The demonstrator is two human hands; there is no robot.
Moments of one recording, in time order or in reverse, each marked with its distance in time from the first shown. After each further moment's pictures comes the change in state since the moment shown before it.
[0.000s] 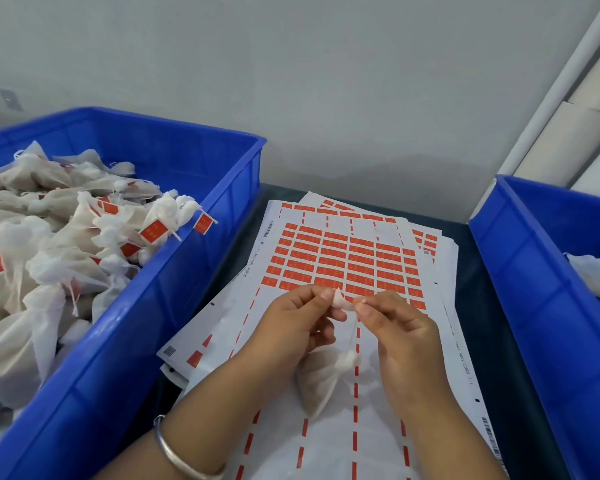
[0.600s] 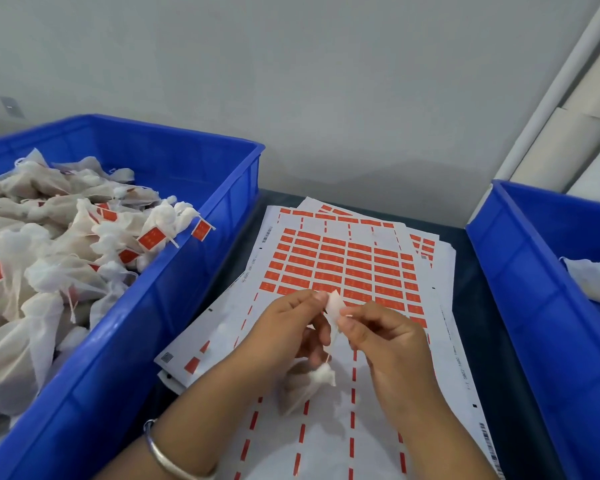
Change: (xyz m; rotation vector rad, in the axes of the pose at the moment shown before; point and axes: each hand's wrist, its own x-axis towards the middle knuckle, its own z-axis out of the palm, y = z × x) left_hand -0.001 0.010 -0.006 0.120 -0.062 -0.047; right_hand -0.001 0.001 0.002 -0.072 -0.099 -0.002
